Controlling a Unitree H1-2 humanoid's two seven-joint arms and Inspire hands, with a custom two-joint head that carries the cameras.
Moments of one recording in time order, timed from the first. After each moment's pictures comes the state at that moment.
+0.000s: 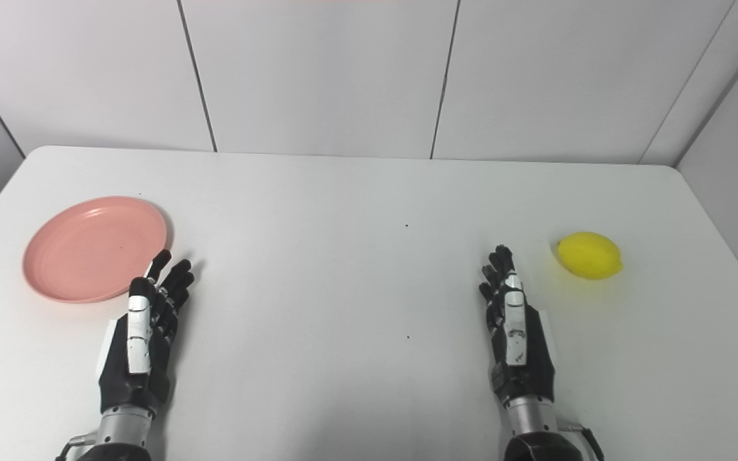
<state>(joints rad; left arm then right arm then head) 0.14 -0.08 0.07 -0.25 -0.07 0.09 -0.02 0.05 -0.01 -0.03 -0.13 0.21 0.04 0.04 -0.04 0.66</state>
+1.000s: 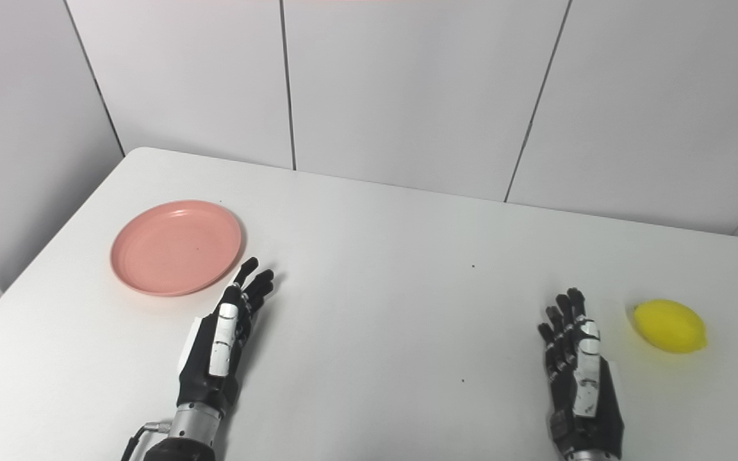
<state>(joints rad) 0.11 -0.10 0.00 -0.14 0.01 -0.03 0.02 0.00 -0.05 -0.08 -0.04 0.29 0.00 0.13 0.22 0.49</state>
